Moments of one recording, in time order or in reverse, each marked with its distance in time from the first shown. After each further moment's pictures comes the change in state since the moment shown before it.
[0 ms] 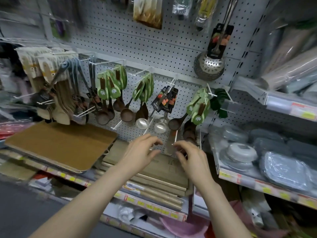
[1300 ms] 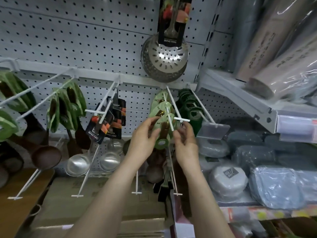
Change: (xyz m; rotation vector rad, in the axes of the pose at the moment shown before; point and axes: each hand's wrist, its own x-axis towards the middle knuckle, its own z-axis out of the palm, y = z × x) left_hand 0.292 -0.003 0.159 -0.655 0.014 -0.055; right_hand 0.185 0.174 0.018 0.547 0.416 0.570
